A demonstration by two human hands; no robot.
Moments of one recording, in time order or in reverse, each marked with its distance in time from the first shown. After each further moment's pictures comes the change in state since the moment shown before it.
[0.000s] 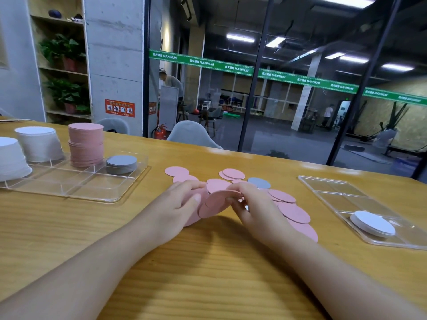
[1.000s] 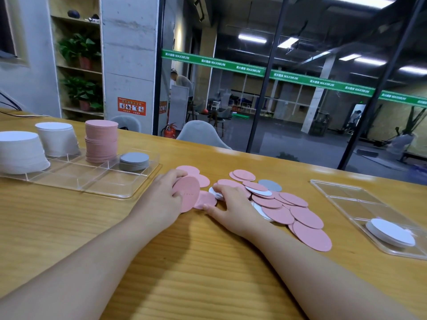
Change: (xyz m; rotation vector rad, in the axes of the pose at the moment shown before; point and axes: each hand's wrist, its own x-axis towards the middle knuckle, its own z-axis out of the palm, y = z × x) left_hand 0.013 -0.034 -0.017 0.136 0.303 -0.190; right_hand 0.033 -0.010 0.048 -0.044 -0.200 0.164
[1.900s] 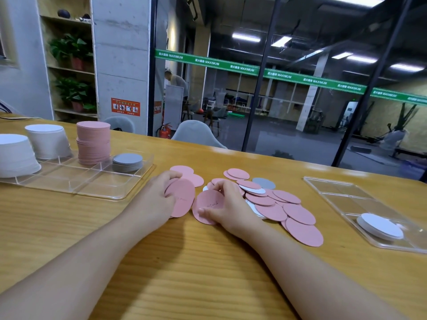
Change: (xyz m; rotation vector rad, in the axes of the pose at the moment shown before) left_hand -0.003 0.003 -0.002 -0.083 -0.064 -0.066; right_hand -0.010 -0.001 -0.003 0.381 0.039 0.094
